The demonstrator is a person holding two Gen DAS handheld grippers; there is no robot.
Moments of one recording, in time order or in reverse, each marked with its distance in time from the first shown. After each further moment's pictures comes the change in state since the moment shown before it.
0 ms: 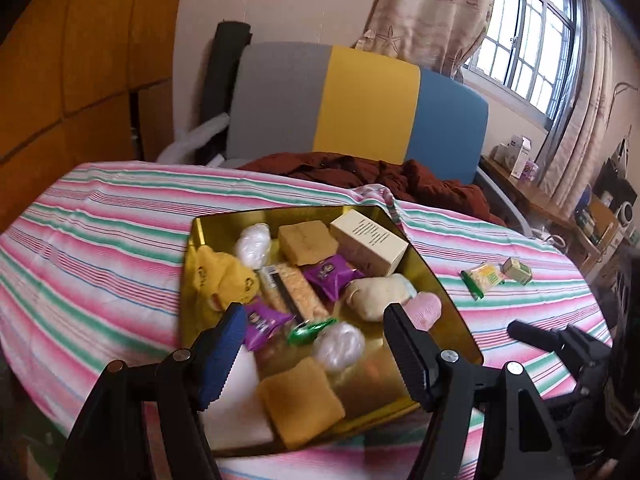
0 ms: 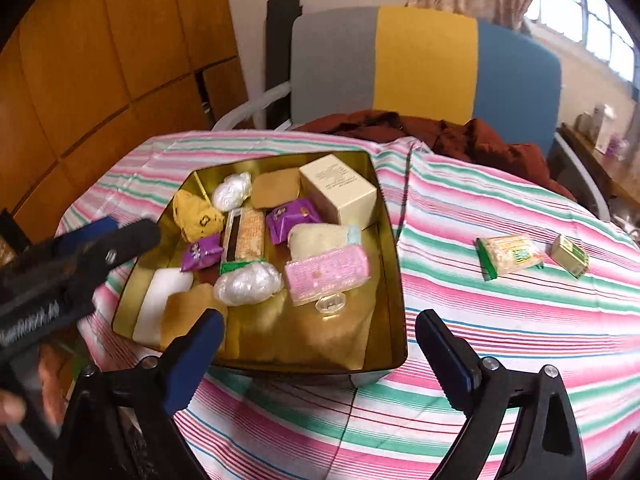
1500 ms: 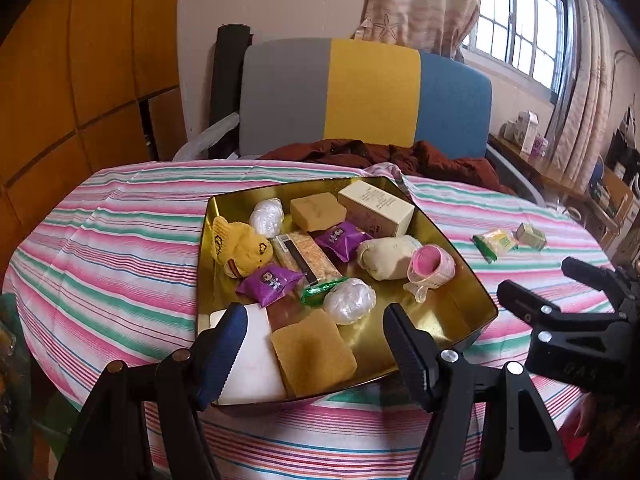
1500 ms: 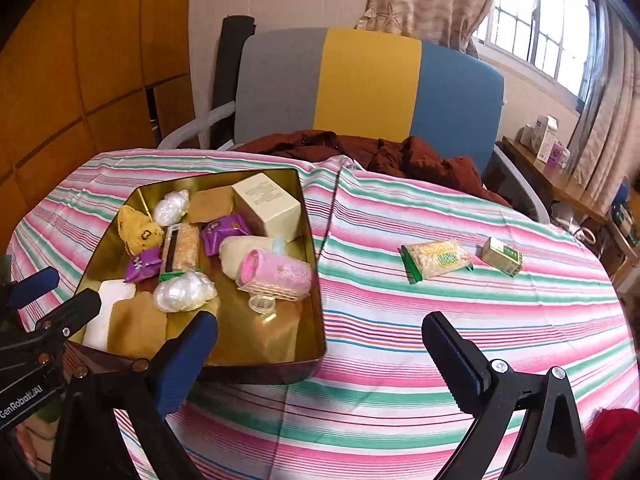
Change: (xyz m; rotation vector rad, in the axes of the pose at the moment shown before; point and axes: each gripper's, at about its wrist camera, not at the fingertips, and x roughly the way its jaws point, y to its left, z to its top) left arm -0.008 -0.013 -0.033 0.074 0.023 0.074; right arm -0.019 -0.022 -0.008 0.027 -0.065 -0.214
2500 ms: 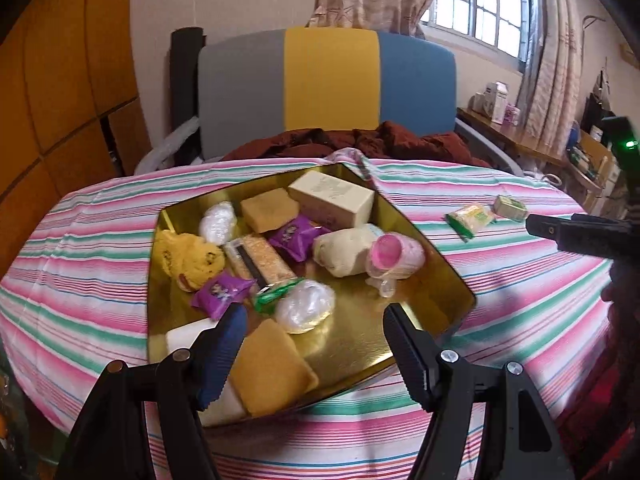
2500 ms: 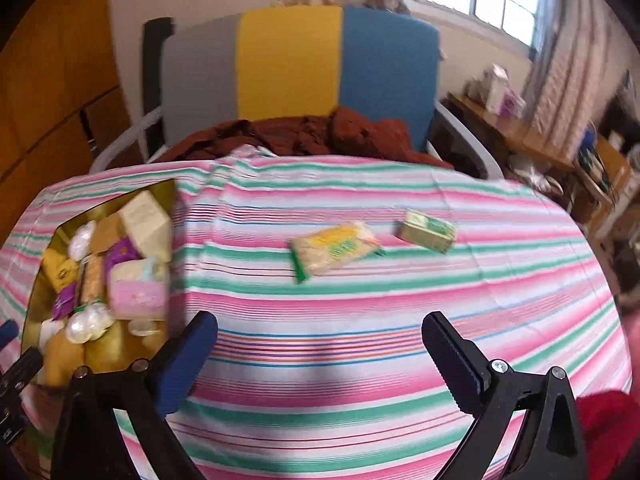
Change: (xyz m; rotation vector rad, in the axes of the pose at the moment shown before) left arm 0.019 -0.033 0.006 0.118 0.033 -0.088; right arm 0.027 -0.125 0.015 0.176 0.100 -0.120
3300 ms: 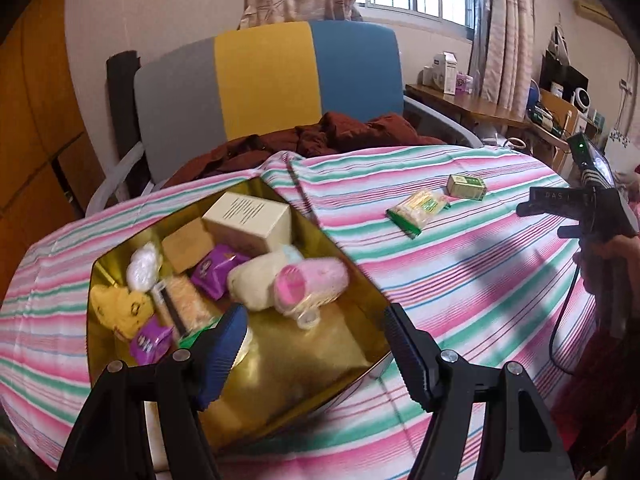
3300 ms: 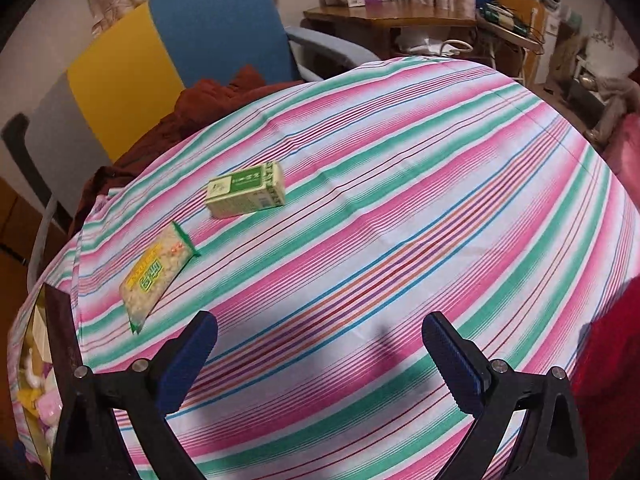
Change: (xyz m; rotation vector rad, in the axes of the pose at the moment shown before) left arm 0.022 -0.076 0.029 0.173 0.017 -0.071; right arm 0.073 -0.162 -0.008 0.477 0.172 -0.082
